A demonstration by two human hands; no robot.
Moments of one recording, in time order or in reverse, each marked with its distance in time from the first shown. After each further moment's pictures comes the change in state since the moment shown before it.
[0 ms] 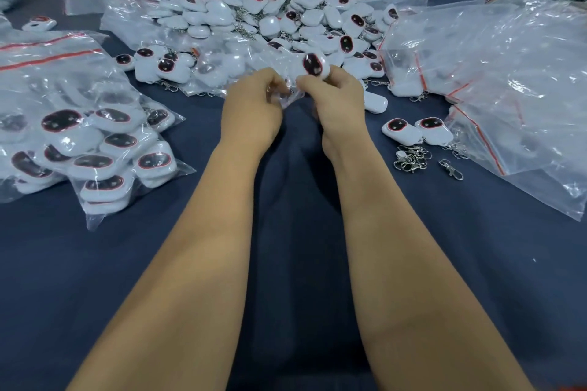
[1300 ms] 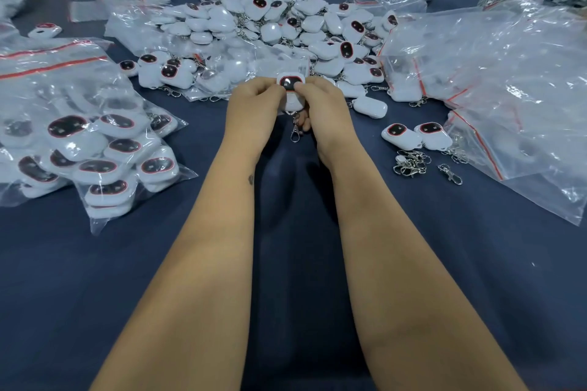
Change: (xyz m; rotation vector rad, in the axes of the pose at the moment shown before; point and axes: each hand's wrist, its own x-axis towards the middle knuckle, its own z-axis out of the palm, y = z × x) left_hand -0.005 0.020 -0.006 -0.506 -0.012 -0.275; right_hand -0.001 0.002 0.005 -0.174 -0.136 0.044
